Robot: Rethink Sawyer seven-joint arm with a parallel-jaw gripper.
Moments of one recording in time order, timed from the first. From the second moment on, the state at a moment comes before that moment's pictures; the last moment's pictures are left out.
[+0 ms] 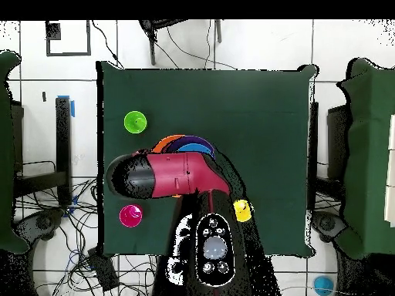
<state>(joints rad) -0.09 -0.85 0.06 1.75 -0.14 0.63 2.33</state>
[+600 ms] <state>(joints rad) -0.05 -0.86 0.06 1.73 -0.12 0.69 2.33</state>
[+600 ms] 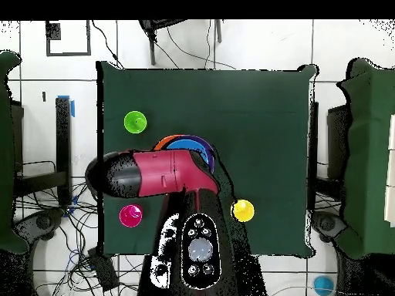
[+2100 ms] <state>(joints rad) 0.09 -0.83 0.06 1.47 -0.08 0.91 2.33</state>
